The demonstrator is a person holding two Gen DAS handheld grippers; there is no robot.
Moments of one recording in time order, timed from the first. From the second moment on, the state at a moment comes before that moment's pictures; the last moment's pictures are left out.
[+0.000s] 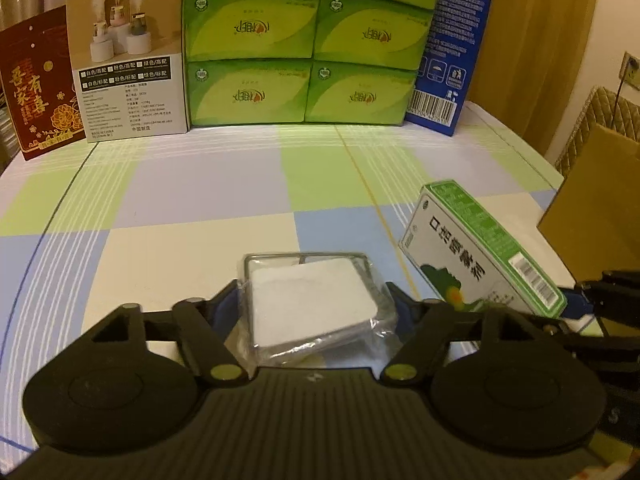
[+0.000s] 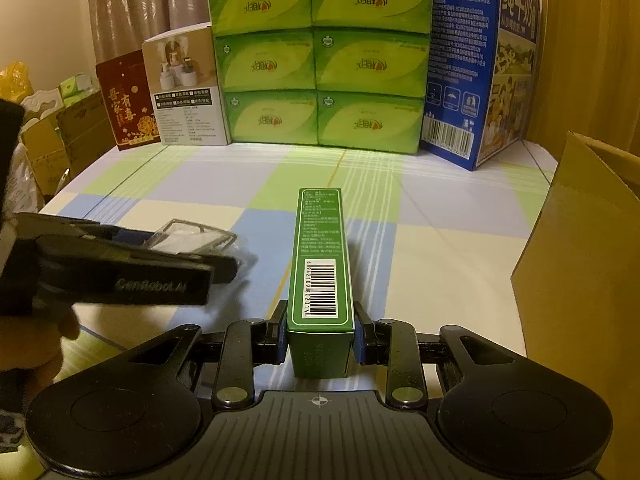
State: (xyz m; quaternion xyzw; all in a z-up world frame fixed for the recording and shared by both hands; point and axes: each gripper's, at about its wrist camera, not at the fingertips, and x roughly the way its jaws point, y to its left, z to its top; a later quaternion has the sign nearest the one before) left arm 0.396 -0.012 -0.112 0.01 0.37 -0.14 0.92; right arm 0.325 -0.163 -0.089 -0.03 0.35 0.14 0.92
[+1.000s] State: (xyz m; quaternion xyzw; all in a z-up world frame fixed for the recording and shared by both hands) left arm 0.162 0.013 -0.063 -0.01 0.41 -0.14 0.90; right arm 0.135 -0.182 -0.067 -0.03 0.41 0.17 0.90
